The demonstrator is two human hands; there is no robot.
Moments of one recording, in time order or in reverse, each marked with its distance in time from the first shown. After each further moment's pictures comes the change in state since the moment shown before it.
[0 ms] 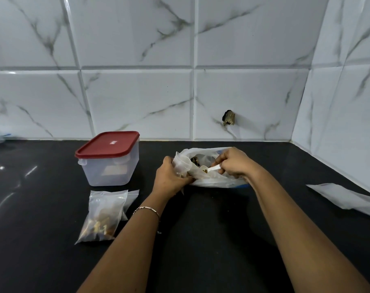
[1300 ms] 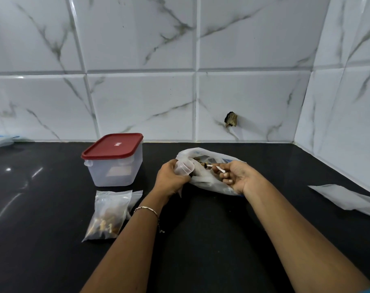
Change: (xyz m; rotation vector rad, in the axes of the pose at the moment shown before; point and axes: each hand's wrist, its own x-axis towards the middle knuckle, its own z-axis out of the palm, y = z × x) left_hand -0.007 0.005 -0.010 -0.187 -0.084 -0.059; right_hand -0.001 0.010 0.021 1.098 -0.187 0.383
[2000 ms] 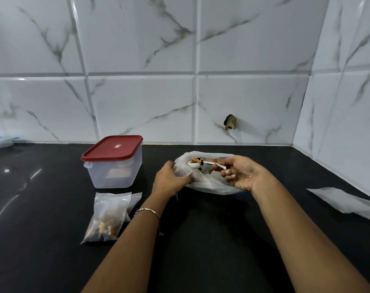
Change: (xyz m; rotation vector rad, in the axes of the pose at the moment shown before) left_hand 0.007 -0.002 0.004 0.218 0.100 -0.039; right_hand -0.035 -0.018 0.002 -0.065 -0.141 -0.079
